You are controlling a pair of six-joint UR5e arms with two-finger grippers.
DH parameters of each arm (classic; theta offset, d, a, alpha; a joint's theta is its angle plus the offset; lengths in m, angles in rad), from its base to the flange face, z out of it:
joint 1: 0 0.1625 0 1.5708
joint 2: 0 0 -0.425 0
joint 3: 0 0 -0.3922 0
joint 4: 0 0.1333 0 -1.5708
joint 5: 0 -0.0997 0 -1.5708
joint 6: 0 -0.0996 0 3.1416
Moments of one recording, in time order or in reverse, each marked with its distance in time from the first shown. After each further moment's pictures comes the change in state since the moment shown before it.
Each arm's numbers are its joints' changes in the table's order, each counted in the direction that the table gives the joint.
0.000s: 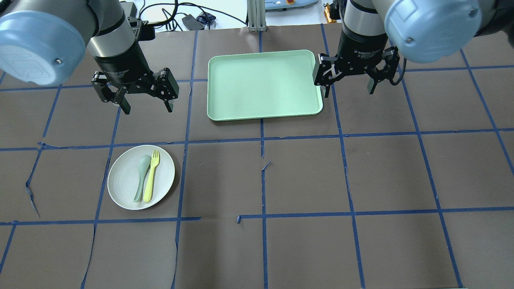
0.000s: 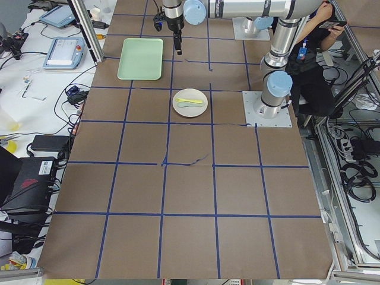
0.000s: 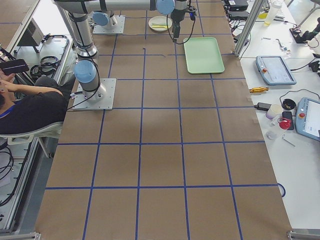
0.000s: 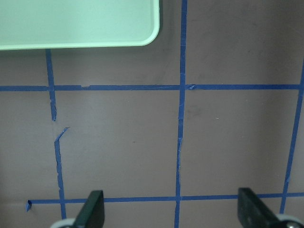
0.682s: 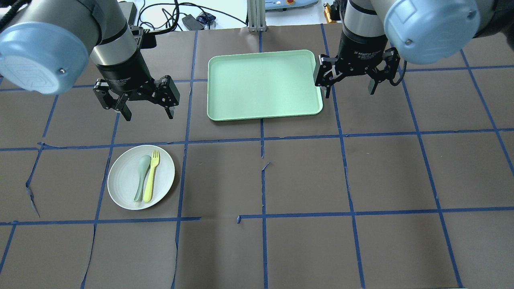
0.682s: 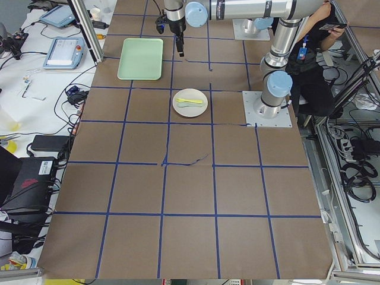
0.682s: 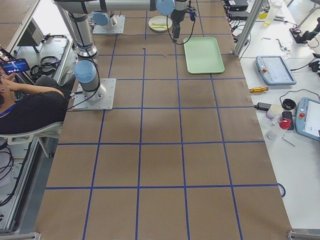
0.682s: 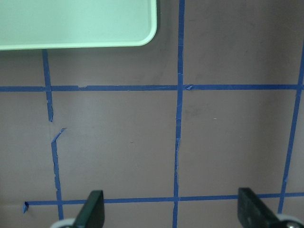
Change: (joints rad) left arm 0.000 0.012 -0.035 0.010 -0.001 0.003; right arm 0.000 0.000 0.005 -0.004 0.007 -0.001
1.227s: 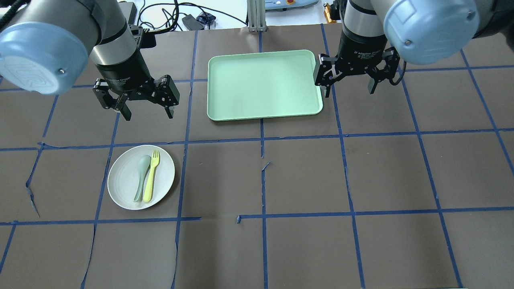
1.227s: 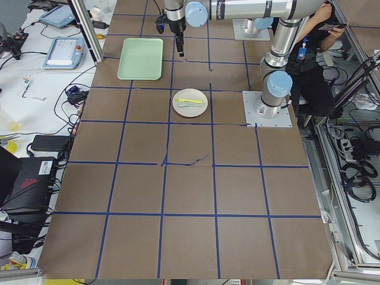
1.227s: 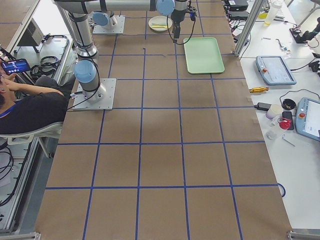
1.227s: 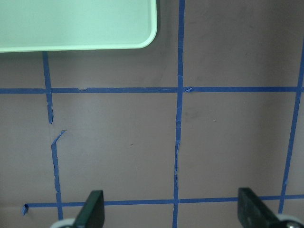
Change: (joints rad) left arm 0.000 0.001 0.001 0.002 -0.001 0.002; right arm 0.000 0.001 0.001 -0.010 0.001 0.001
